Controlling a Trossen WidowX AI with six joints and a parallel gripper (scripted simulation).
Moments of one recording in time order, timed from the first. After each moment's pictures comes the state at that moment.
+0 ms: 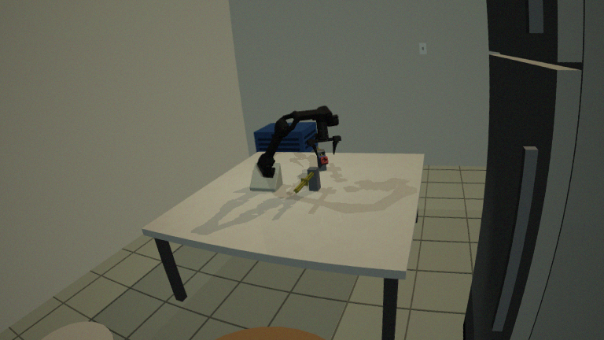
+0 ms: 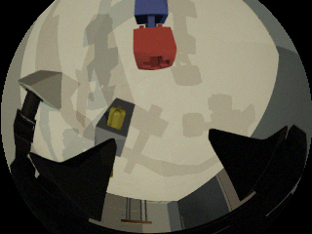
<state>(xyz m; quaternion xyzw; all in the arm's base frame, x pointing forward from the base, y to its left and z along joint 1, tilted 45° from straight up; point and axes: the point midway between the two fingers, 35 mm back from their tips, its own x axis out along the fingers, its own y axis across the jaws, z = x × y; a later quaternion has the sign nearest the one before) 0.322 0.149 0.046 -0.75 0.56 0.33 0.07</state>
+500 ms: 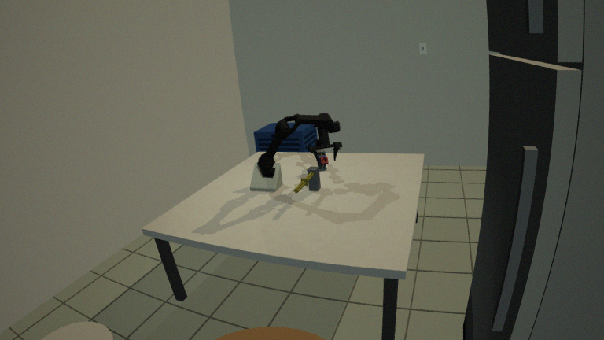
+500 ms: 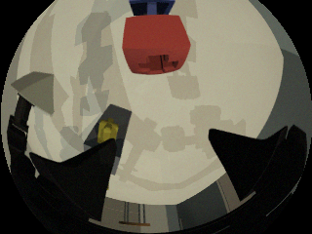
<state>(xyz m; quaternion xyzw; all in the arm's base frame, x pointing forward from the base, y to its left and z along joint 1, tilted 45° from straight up) 0.326 0.124 0.017 -0.76 0.56 0.33 0.07</state>
